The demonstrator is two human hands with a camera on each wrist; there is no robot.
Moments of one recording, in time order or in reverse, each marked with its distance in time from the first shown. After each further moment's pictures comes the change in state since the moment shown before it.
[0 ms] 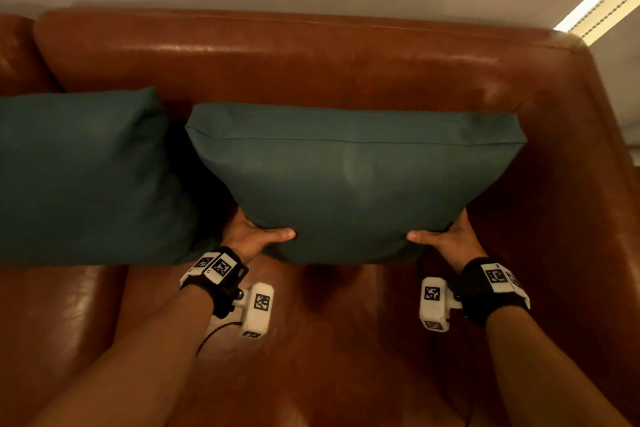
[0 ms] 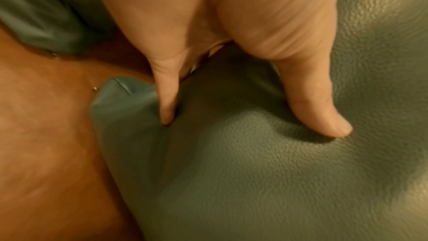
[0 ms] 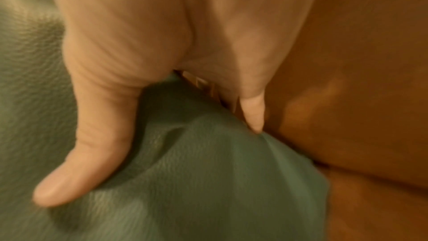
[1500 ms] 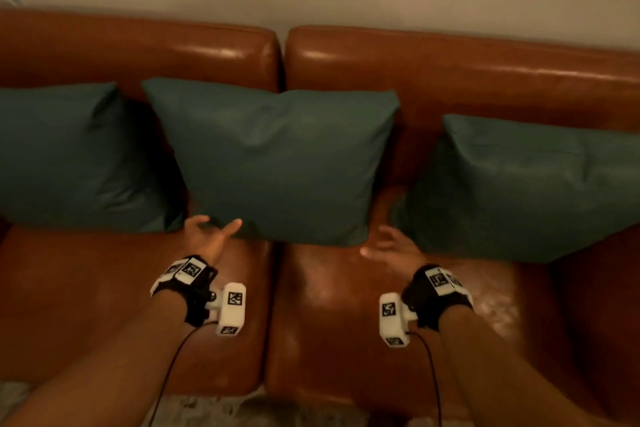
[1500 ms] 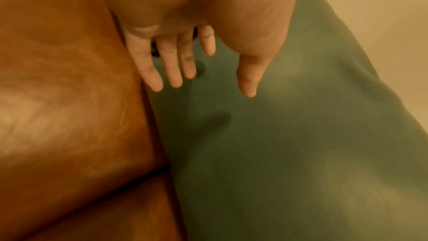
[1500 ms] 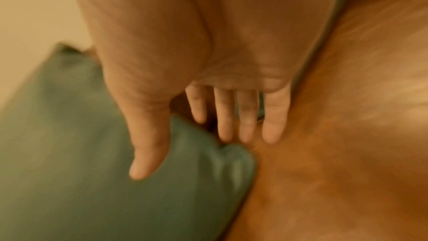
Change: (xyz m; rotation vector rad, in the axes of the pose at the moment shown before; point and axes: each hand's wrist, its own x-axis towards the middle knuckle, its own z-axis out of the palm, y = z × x) left_hand -0.047 -0.043 -0.402 0.003 0.561 -0.161; right_hand -0.128 -0.024 0.396 -0.251 -0.254 0.366
